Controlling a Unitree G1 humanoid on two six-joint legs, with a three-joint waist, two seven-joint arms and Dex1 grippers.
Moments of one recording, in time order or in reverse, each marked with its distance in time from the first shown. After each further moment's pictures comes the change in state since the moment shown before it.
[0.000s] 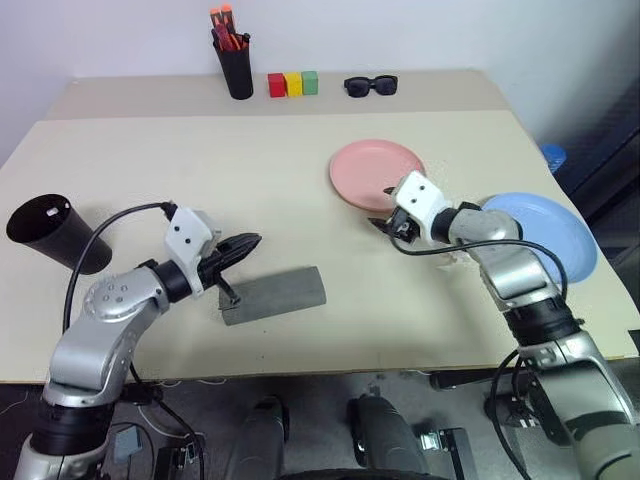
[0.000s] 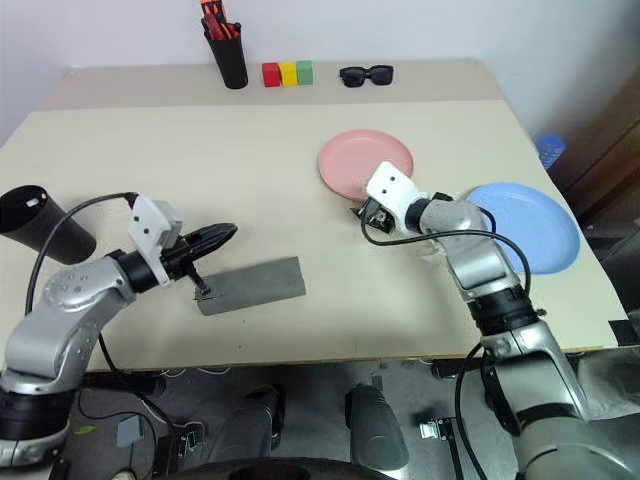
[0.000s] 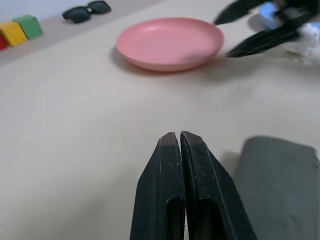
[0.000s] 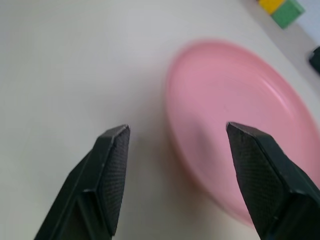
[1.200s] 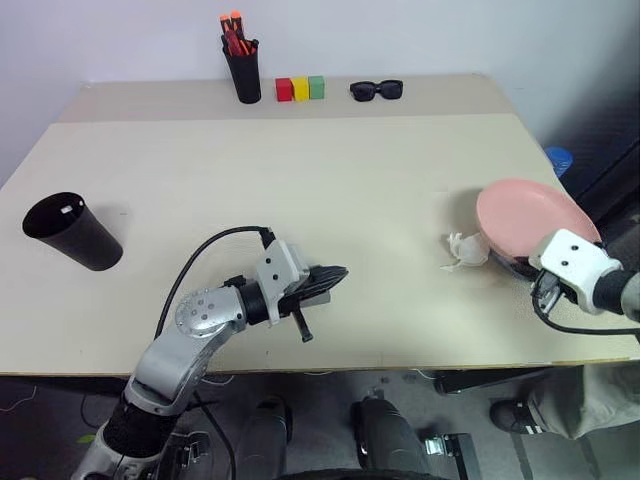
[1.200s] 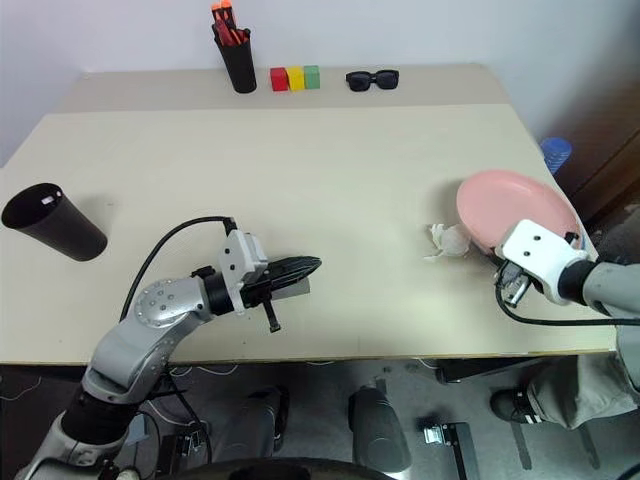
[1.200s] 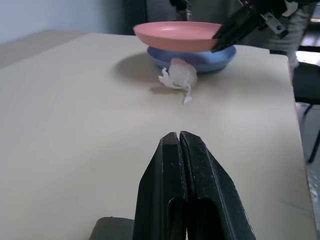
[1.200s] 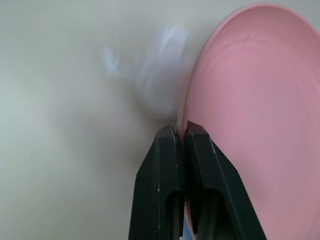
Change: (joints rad) left arm -0.138 -0.166 -0.346 -0.008 0.095 -0.072 -0.021; right arm 0.810 -0.469 -0.649 -0.605 0.195 0.245 0.286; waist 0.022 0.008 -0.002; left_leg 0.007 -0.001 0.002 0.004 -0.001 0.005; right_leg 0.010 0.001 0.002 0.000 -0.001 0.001
